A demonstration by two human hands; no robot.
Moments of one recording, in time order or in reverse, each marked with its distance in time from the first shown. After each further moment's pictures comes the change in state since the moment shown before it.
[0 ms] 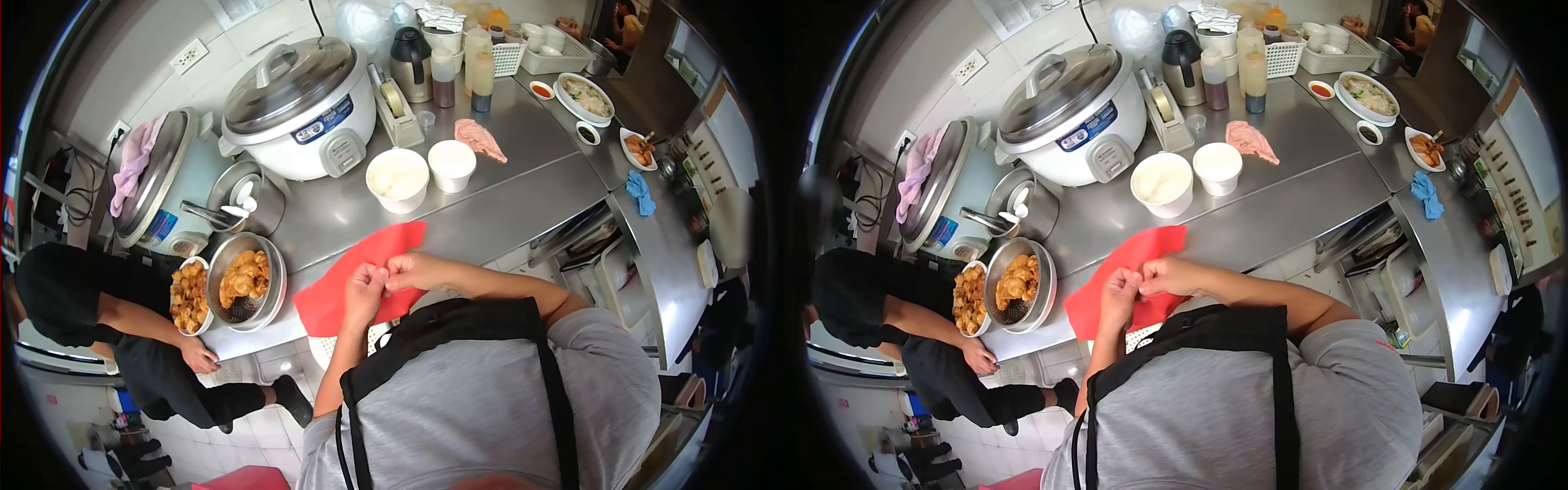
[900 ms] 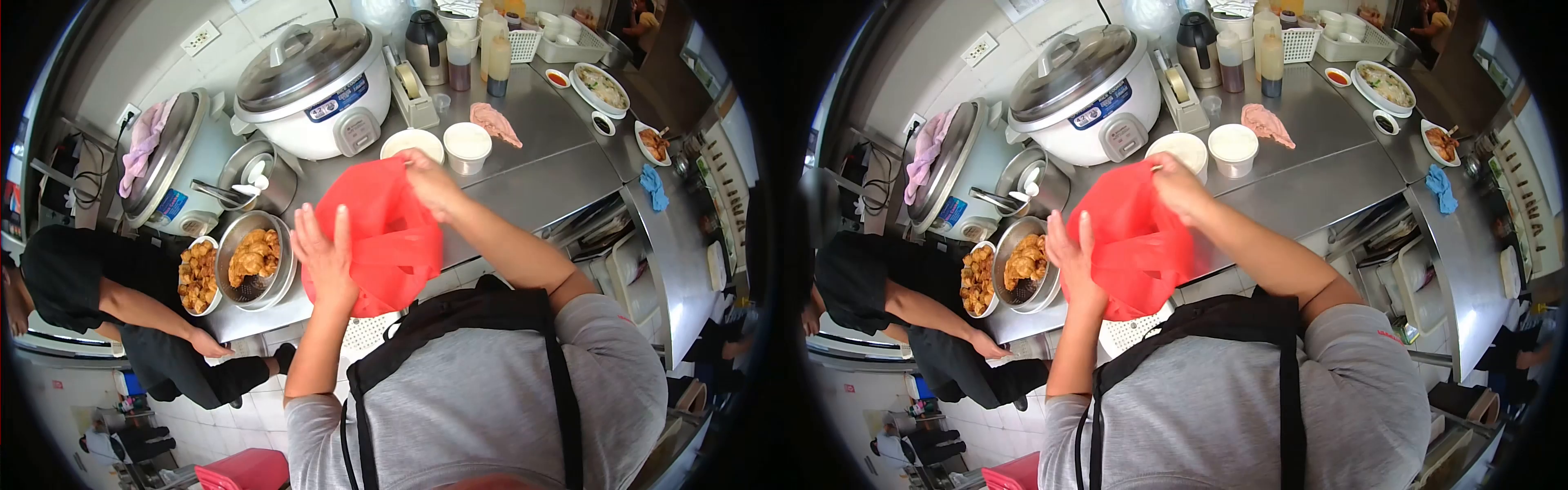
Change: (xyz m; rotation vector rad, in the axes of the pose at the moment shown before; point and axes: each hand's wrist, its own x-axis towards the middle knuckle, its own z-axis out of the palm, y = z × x) left_hand -0.006 0.086 -0.008 1.606 0.432 0.909; right_hand 0.035 -0.096 -0.005 0.290 0.549 -0.243
